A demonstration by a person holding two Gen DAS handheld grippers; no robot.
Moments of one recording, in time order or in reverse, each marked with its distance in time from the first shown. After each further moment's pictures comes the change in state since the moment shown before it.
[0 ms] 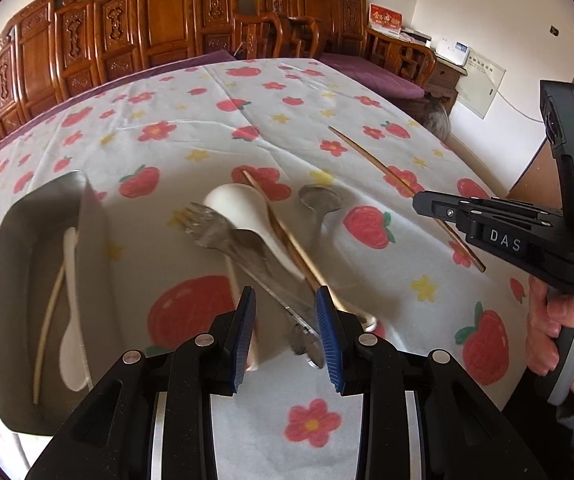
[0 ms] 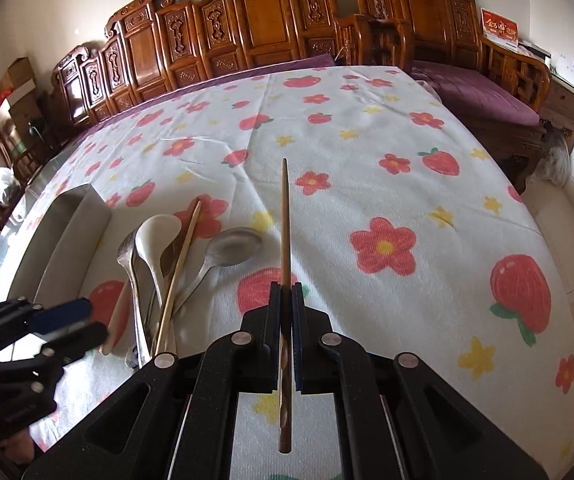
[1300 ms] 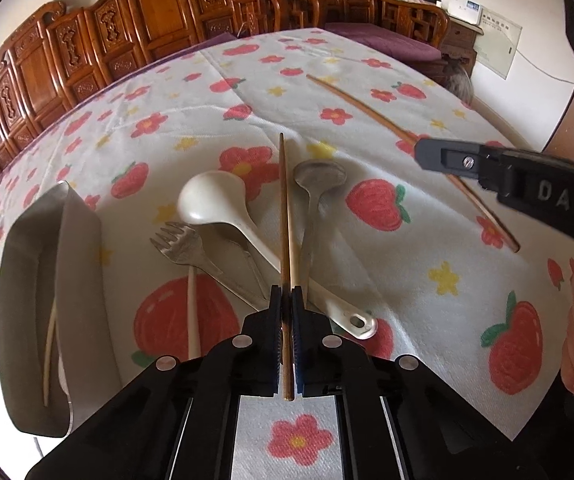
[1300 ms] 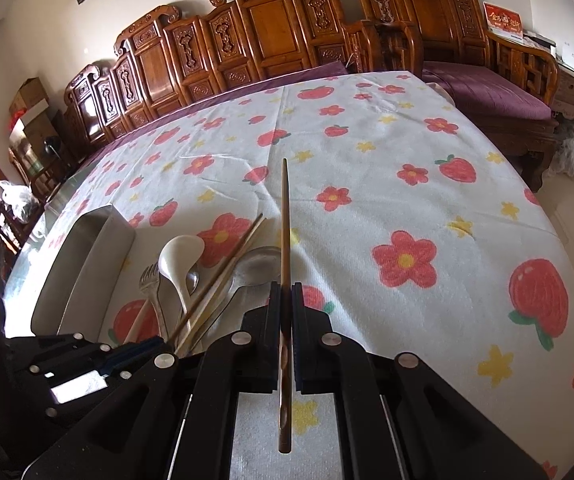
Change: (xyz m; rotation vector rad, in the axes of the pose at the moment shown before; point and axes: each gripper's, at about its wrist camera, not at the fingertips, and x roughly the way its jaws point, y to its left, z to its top) left arm 0.023 -0.029 0.005 0.083 0.086 0.142; right arm -0.006 0.004 0.008 0.041 -0.031 0.079
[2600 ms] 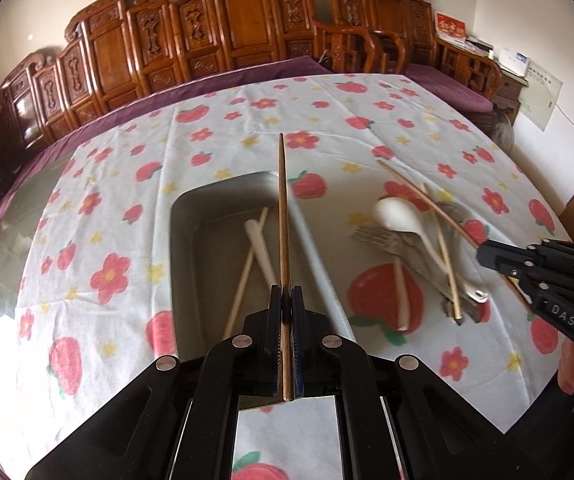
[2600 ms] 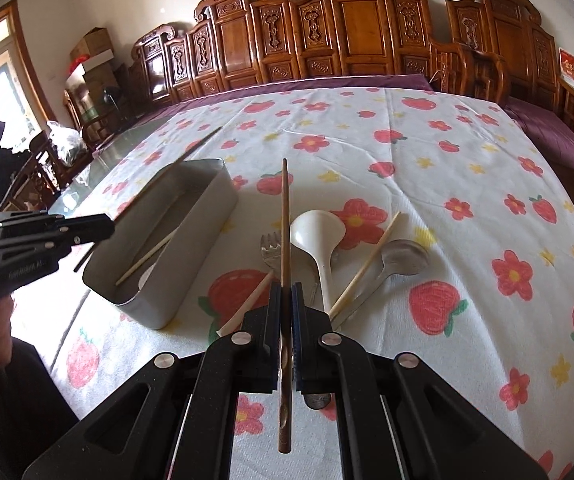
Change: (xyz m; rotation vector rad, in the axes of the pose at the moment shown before) left arm -0.086 0.156 -0.031 -0.165 -0.058 0.097; right arm -0.004 0.104 -0.023 -0.215 0.027 0.129
